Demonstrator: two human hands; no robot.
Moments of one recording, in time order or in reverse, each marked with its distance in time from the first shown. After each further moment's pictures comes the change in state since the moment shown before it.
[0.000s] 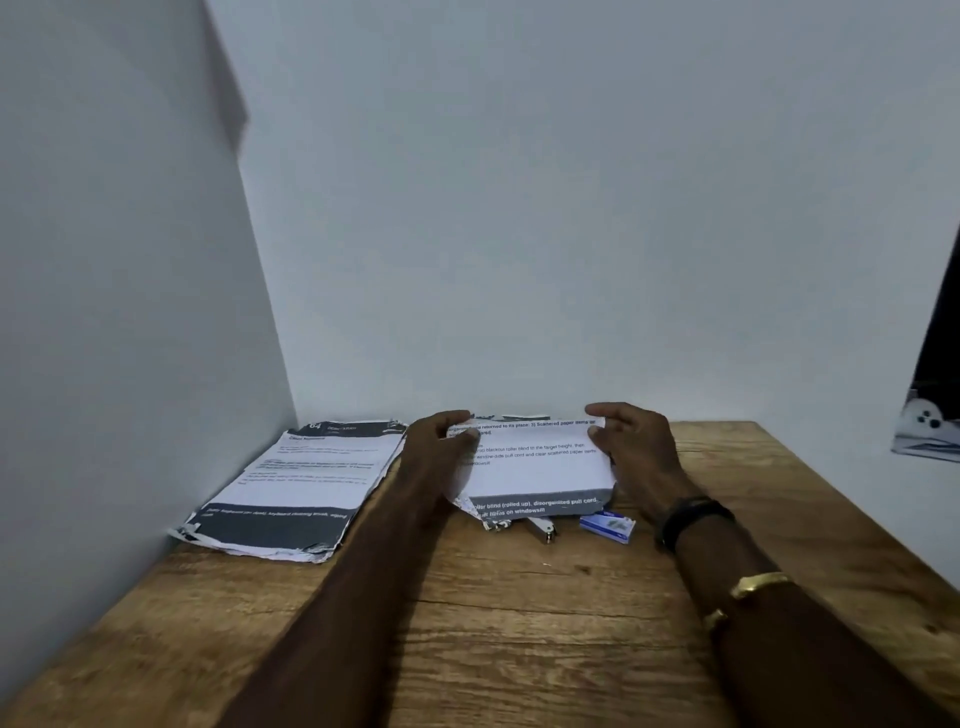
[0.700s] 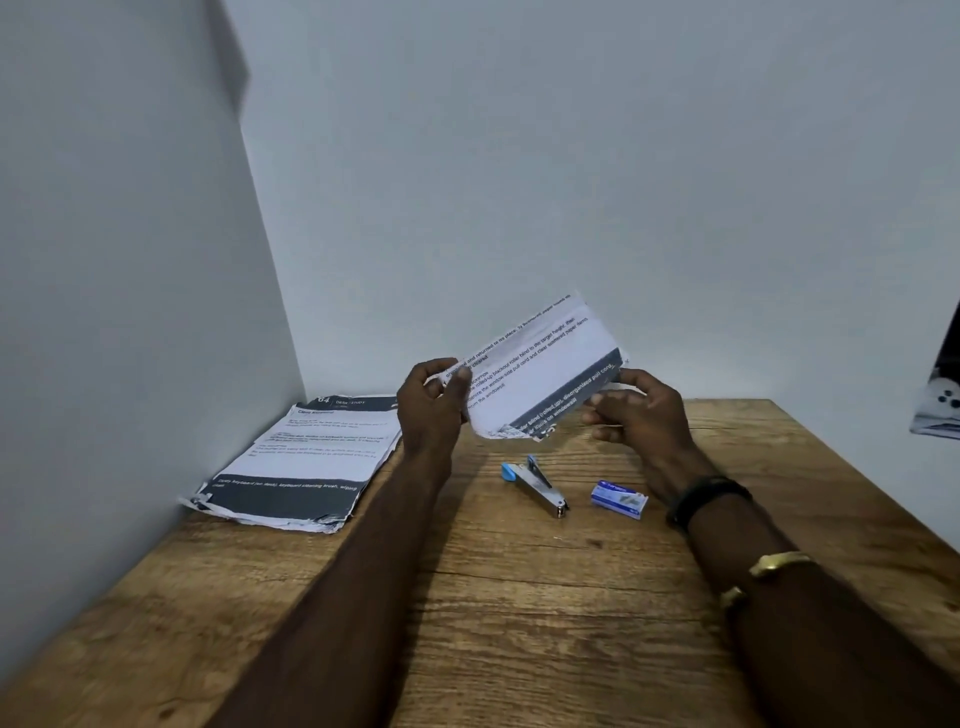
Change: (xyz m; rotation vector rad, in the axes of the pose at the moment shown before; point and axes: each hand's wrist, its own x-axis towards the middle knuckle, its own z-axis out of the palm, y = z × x) left_hand 0.007 0.005 -0.002 -0.188 0.197 0.128; right_hand -0.002 -0.001 0.003 0.301 -0.106 -0.002
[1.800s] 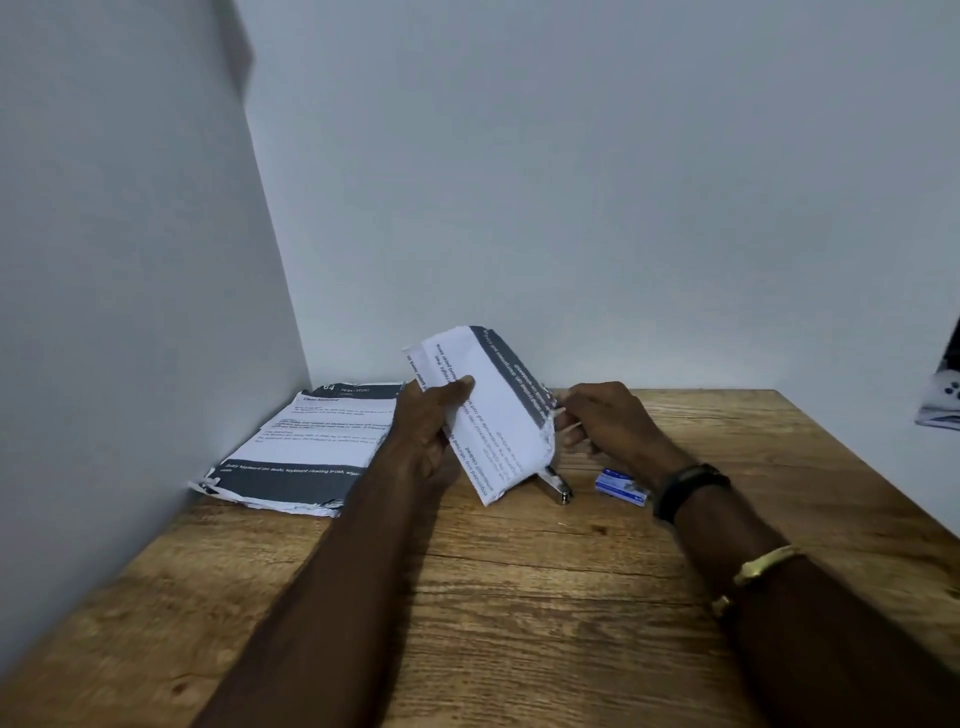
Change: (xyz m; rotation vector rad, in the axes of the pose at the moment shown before) left_hand -0.013 0.014 -0.020 -0.365 -0.214 -0.401; right_hand -0.020 -0.011 0.033 -0.473 -0.222 0.050
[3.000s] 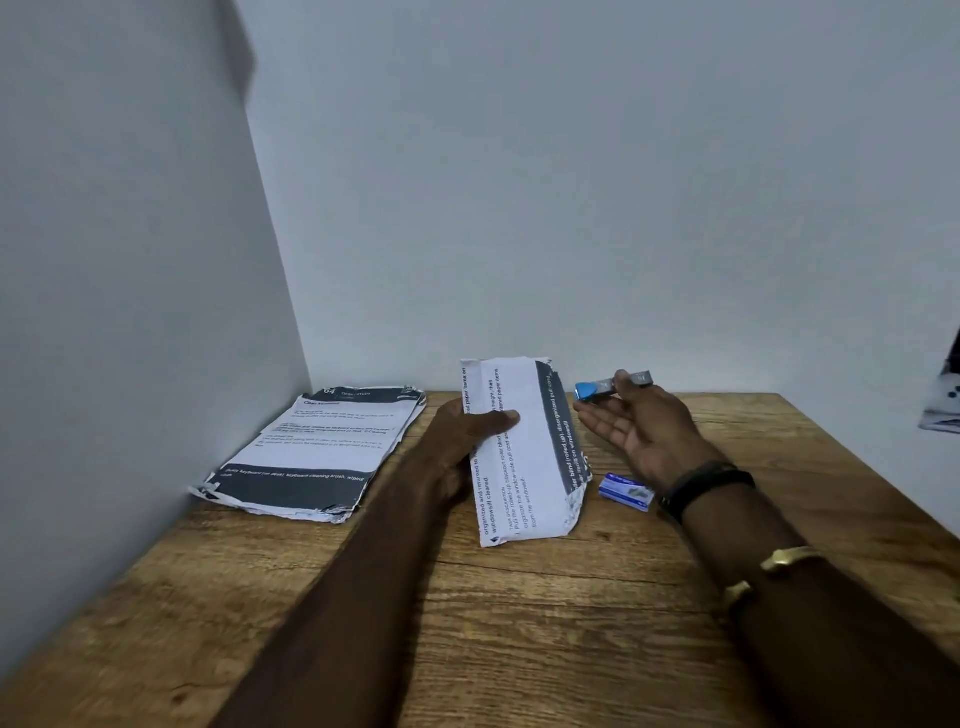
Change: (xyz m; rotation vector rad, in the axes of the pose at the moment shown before) left_hand 0.001 -0.027 -0.002 0.183 -0.230 -0.138; right_hand 0.003 -0.002 -0.015 0.943 0.209 0.337
